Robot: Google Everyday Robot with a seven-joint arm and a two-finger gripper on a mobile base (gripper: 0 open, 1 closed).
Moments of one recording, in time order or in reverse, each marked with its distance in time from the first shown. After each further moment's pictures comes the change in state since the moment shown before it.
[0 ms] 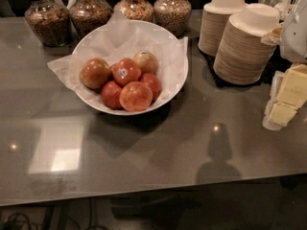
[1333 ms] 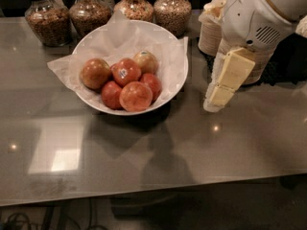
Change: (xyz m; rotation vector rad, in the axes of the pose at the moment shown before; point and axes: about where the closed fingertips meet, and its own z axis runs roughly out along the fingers) arm -0.119 -0.001 -0.001 0.021 -0.305 -0.203
